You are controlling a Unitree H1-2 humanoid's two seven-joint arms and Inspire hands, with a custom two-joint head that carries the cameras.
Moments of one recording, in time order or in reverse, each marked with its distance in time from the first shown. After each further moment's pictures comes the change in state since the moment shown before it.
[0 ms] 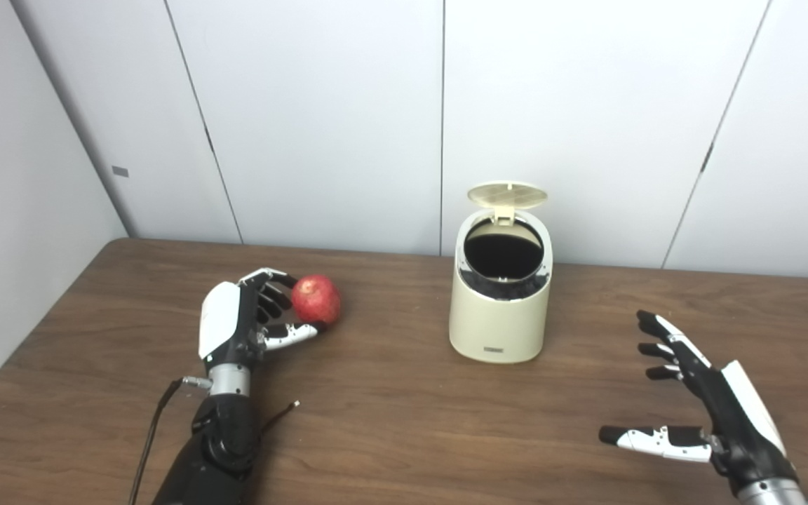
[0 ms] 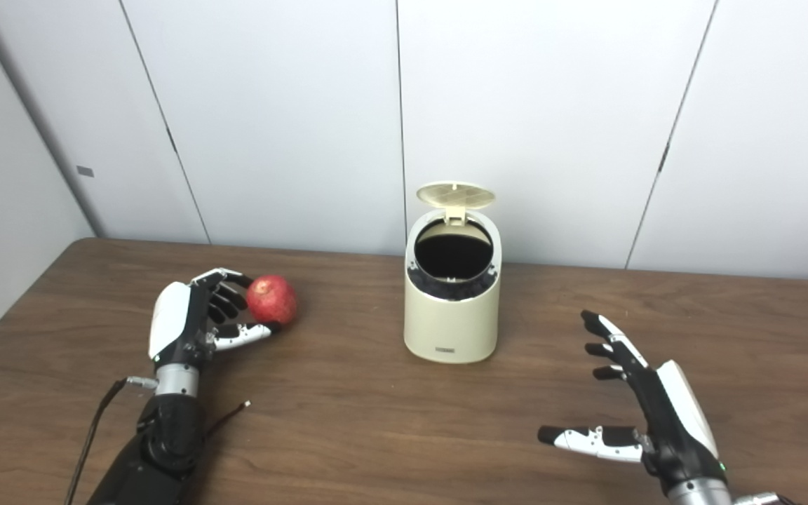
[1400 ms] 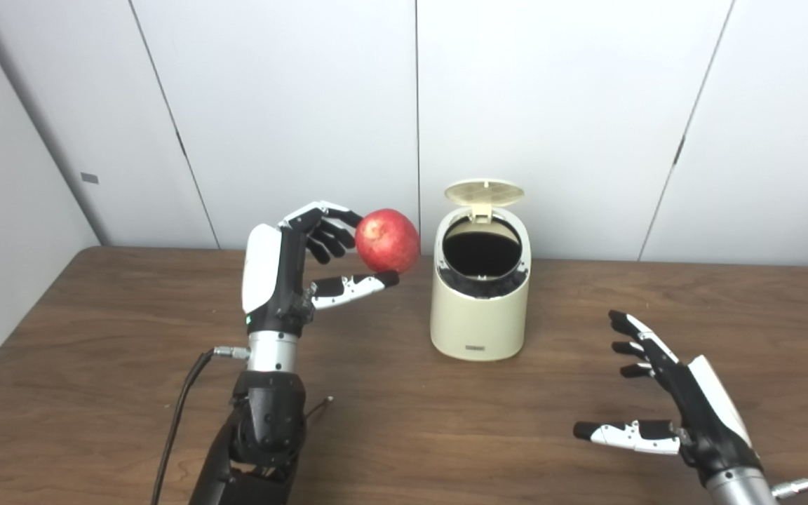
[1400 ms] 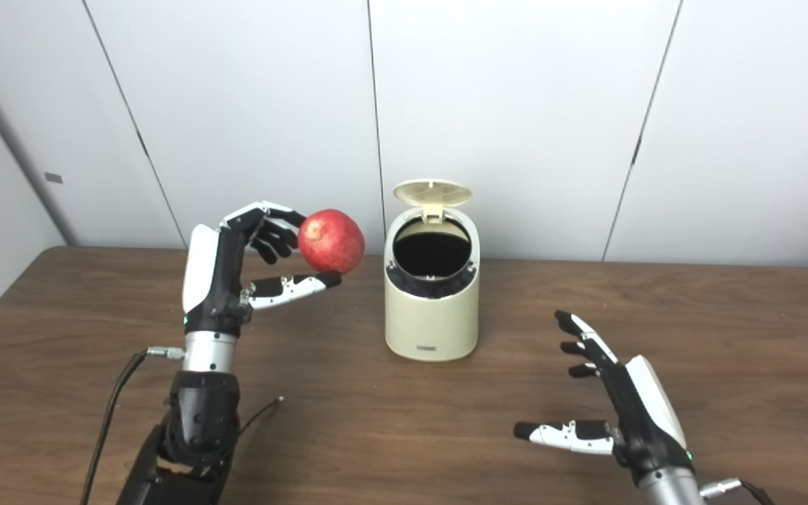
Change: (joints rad) left arm 0.008 -0.149 -0.050 -0.530 0.027 0.075 -0.148; right arm -0.008 0.026 0.016 0.038 -0.041 -0.002 -0.011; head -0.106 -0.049
